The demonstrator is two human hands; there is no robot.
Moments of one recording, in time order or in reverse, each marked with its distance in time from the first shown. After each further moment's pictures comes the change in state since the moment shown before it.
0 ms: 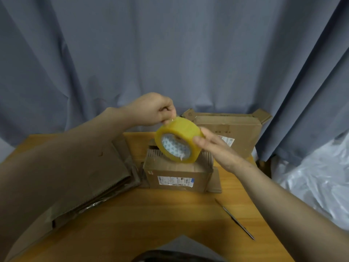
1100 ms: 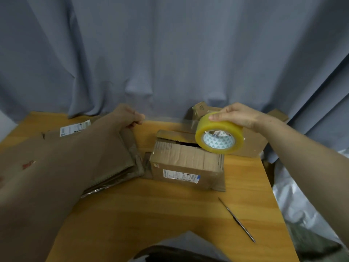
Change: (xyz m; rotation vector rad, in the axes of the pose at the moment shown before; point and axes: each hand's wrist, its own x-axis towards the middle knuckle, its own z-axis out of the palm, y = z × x) left_hand -0.034 -0.121 0.062 -0.651 0.225 -0.828; right_hand 0.070 -0.033 -0.057 -0.467 -0.063 0.339
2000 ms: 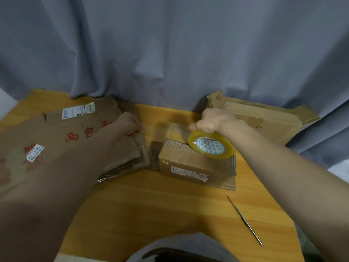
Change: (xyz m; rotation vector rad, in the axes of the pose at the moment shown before) left_hand 0.034 -0.072 0.017 0.180 -0.115 -0.195; right_hand 0.076 -0.037 0.086 -0.642 -0.035 0.195
